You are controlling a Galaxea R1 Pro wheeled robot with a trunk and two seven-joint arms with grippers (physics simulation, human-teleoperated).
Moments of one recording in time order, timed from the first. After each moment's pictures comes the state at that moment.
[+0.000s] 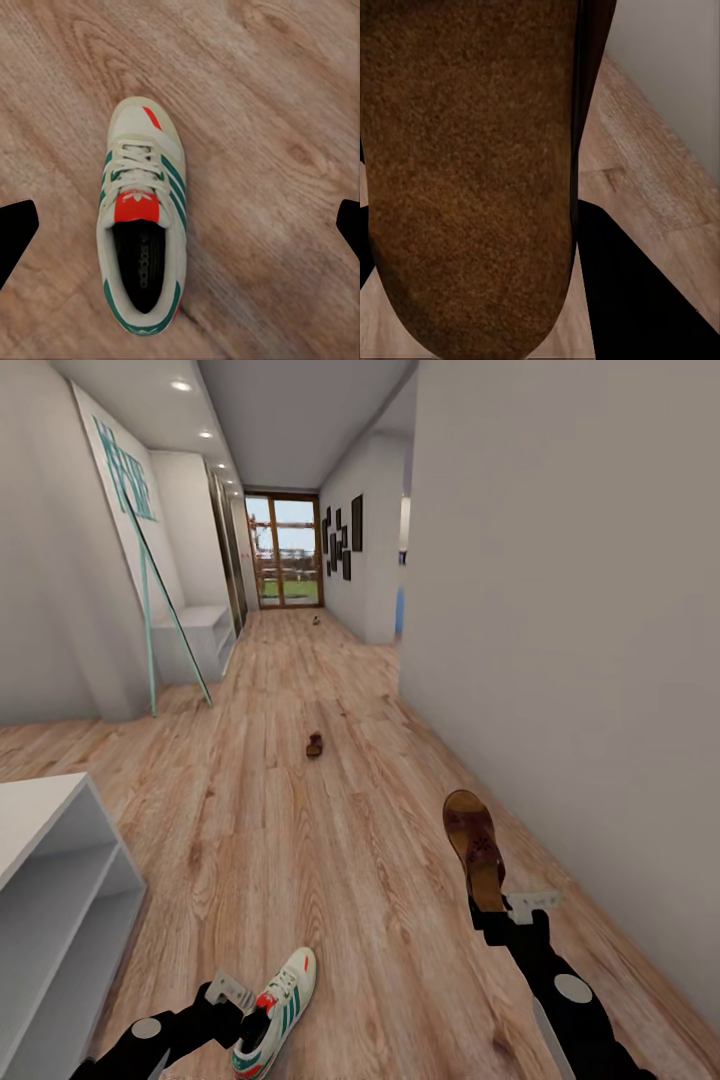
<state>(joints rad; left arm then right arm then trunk) -0.46 0.14 -0.01 -0.37 -0.22 -0.15 -0.51 -0.17 -0.06 0.02 -1.37 0.01 0.25 -0.02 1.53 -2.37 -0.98</state>
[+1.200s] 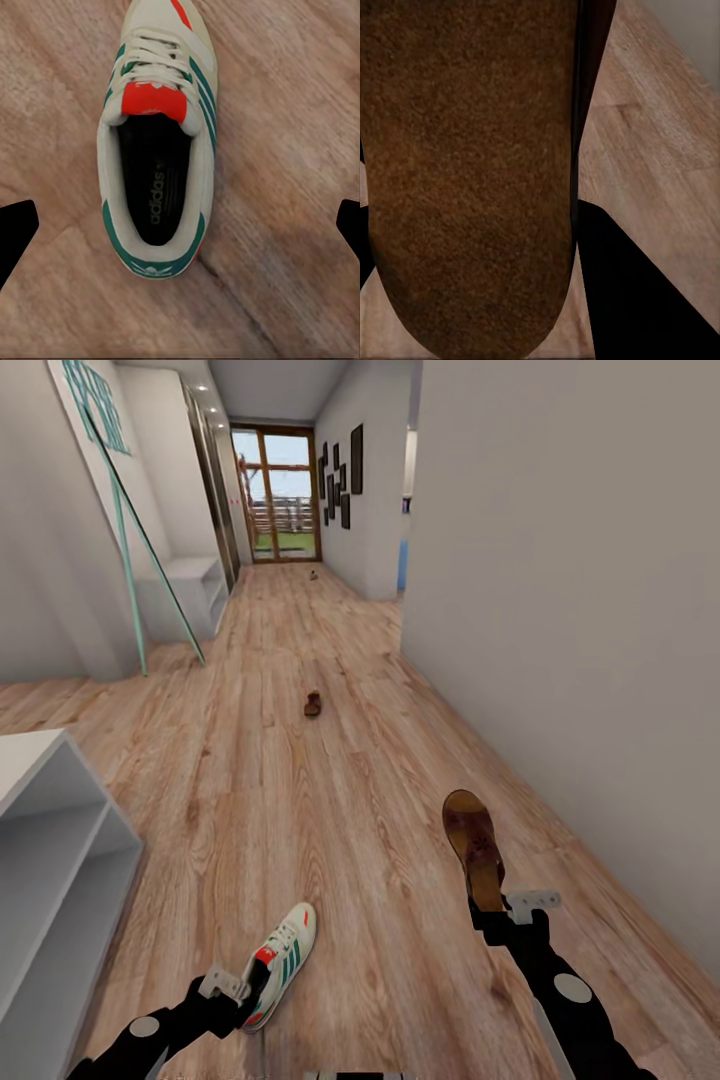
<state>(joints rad) -0.46 0.15 0.00 -0.37 -0.22 -0.15 -0.42 -0.17 -0.07 0.03 -1.37 0.02 0.25 -0.02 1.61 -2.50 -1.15</state>
